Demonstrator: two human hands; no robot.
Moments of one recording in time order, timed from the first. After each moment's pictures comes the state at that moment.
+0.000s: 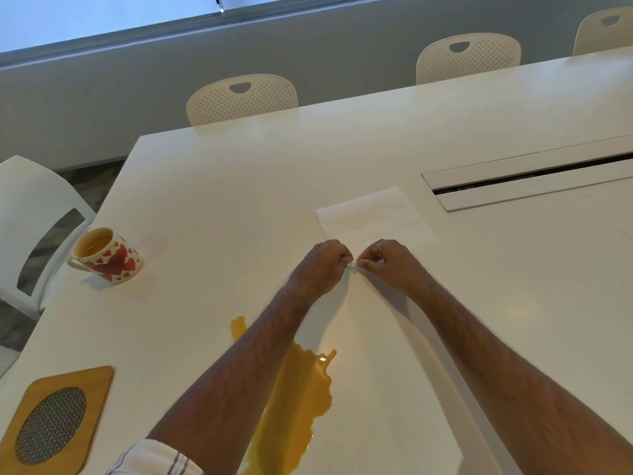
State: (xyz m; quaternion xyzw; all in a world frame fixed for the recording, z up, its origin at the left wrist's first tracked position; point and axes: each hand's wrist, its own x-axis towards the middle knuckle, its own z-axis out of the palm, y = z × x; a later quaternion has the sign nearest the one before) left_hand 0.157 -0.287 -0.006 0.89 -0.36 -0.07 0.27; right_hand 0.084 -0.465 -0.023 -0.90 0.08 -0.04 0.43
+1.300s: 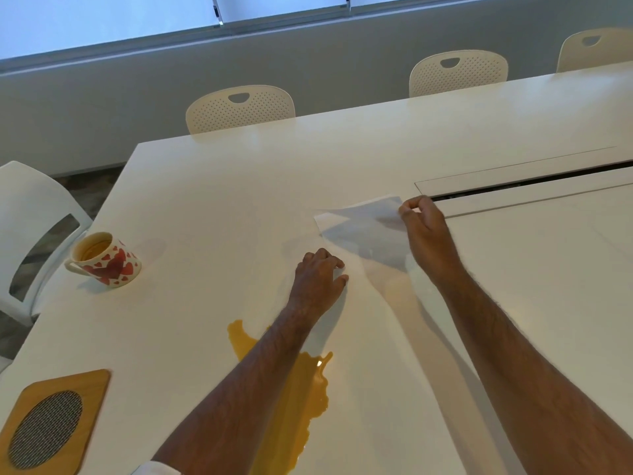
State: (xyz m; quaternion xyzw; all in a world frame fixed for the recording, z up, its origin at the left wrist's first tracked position) left_hand 0.133 -0.280 -0.023 0.93 -0.29 -0.02 0.23; right_hand 0.056 -0.477 0.064 -0.79 0.20 -0.26 0.51
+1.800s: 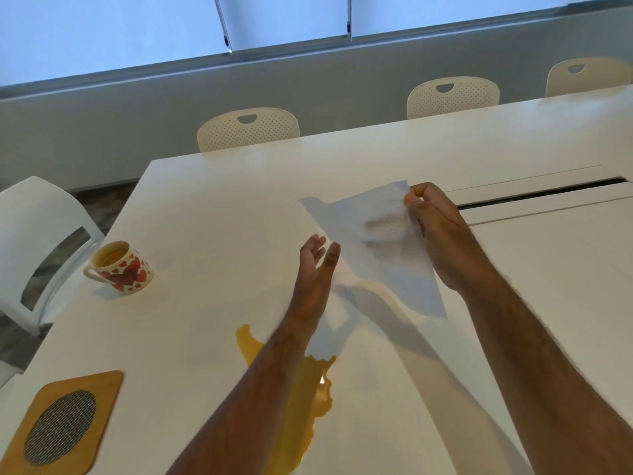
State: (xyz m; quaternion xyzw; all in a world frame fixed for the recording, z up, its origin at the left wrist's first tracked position) left_hand 0.090 -0.267 0.037 0.69 -0.10 -0.13 0.71; right_hand 0.004 -0.450 0.147 -0.77 0.11 -0.21 0.59
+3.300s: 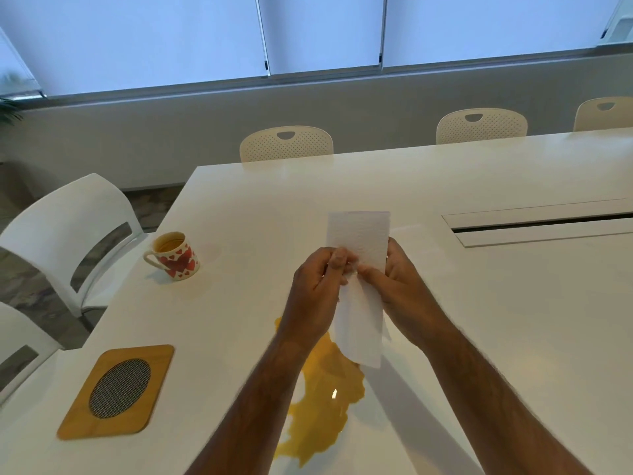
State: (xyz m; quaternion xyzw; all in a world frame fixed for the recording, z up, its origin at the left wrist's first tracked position) left_hand 0.031 -0.177 0.114 0.74 -0.20 0.01 0.64; right_hand -0.016 -0.324 0.120 -0.69 0.03 -0.10 0.71
